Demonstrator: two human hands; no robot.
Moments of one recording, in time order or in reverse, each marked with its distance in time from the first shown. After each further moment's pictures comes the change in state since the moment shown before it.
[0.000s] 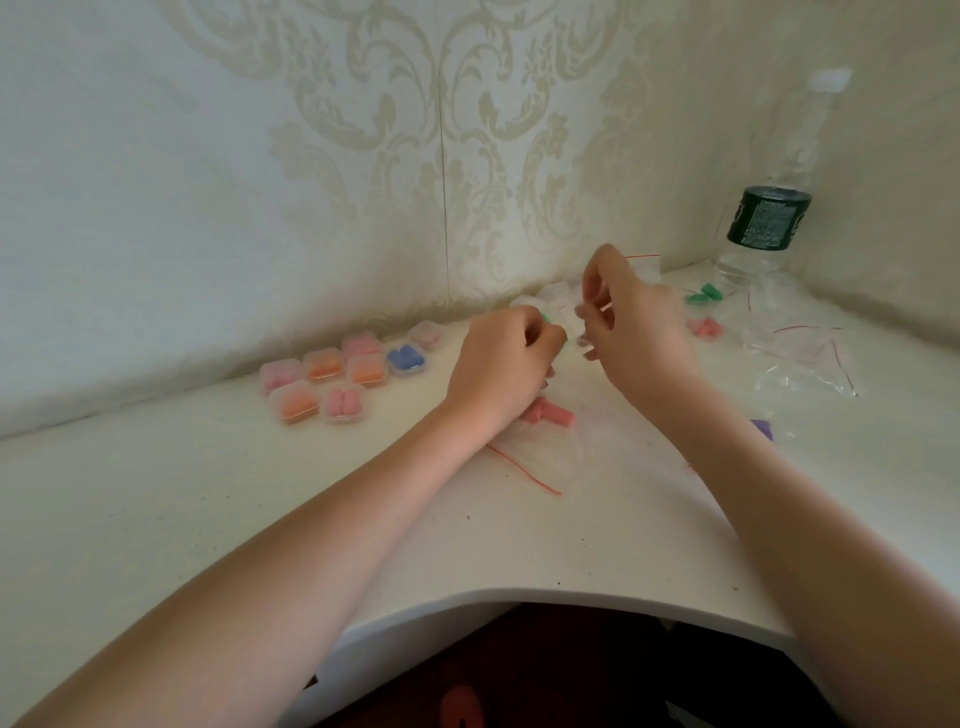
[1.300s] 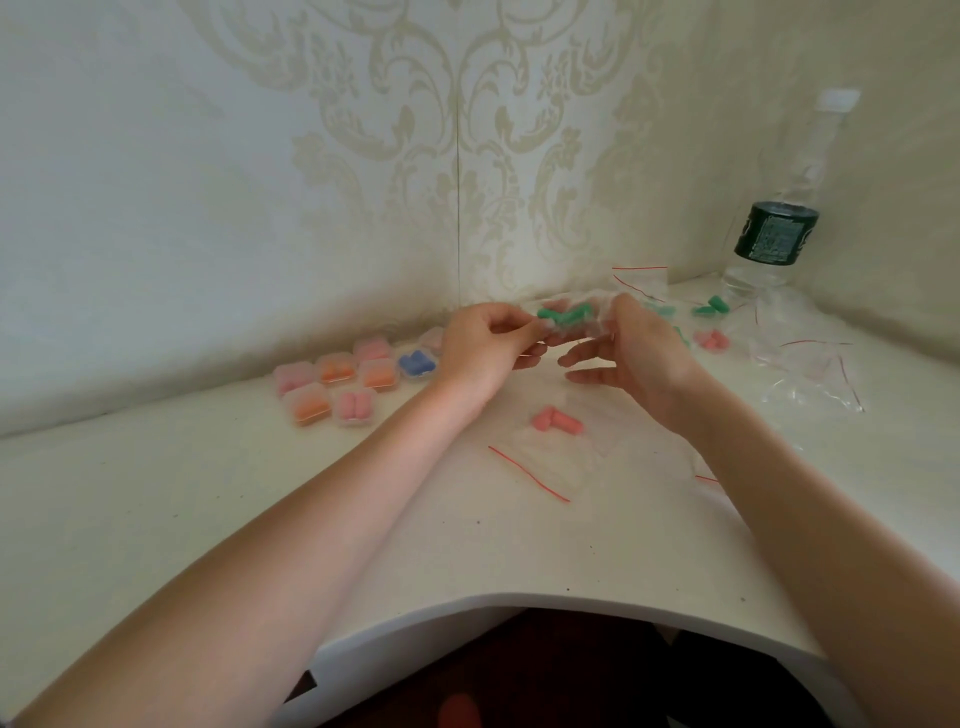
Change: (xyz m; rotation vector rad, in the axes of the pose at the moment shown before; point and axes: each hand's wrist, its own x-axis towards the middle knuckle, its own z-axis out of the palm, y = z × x) left_hand 0.019 -0.015 -0.012 -0.513 0.027 -0.238; right_hand 0.004 0.002 0.002 0.816 -0.381 0.461
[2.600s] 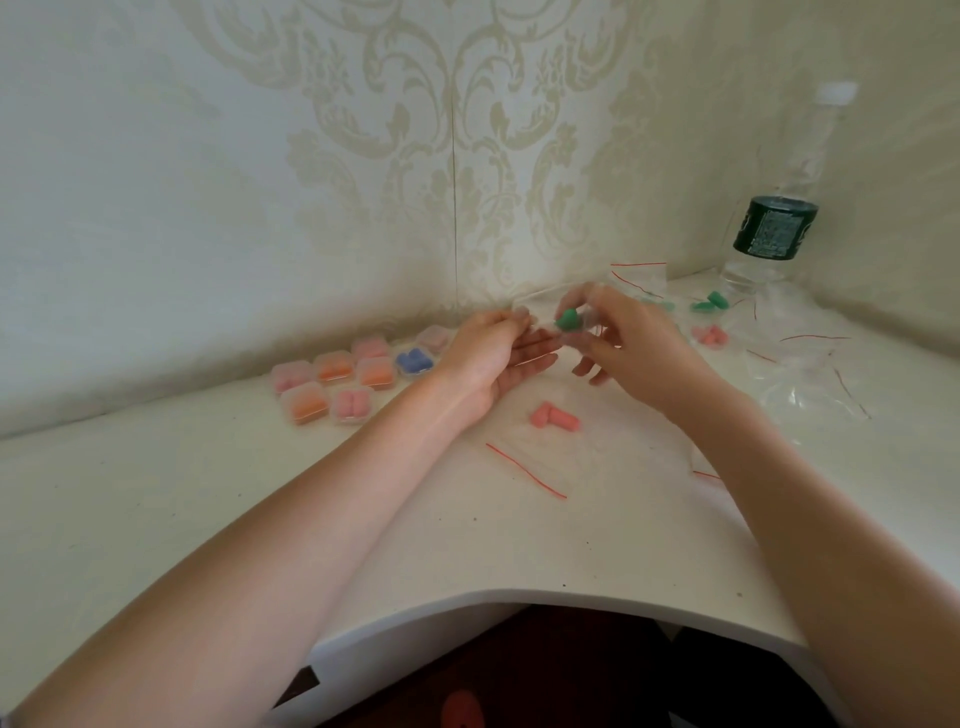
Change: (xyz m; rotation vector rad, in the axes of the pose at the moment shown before) left_hand -0.002 0.008 0.006 -0.373 -0.061 -0.328; right_hand -0.003 0.003 -0.009 -0.654 0.042 -0.392
